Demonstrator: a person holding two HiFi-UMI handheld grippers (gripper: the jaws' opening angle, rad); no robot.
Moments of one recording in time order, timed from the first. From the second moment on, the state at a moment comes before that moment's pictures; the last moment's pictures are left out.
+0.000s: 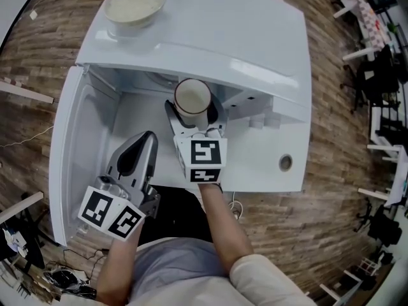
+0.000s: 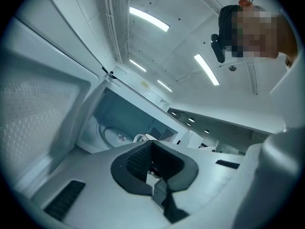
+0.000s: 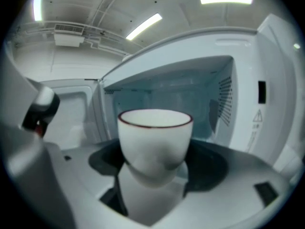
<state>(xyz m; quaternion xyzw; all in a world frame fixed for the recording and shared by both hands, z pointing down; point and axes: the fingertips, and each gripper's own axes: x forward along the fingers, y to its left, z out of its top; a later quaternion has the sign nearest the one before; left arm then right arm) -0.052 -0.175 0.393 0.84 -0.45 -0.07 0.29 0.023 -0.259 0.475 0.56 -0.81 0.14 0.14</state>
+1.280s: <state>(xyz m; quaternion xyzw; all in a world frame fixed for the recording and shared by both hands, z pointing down) -0.039 -0.150 0.367 0.86 -0.45 -0.05 0.26 0.031 -0.173 0.409 0.51 -0.84 0.12 0.13</state>
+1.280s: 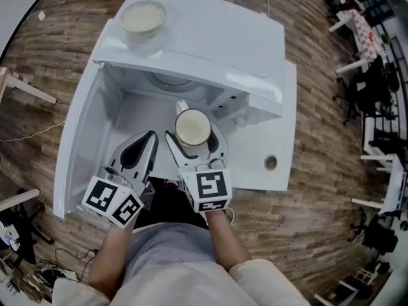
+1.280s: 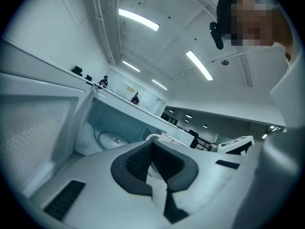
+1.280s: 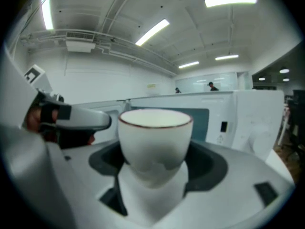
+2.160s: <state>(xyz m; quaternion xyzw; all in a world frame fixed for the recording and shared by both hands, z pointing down) -0.027 -0.132 0.315 0.87 -0.43 -0.09 0.23 0.051 -0.141 0.332 0.52 -0.84 0.10 0.09</state>
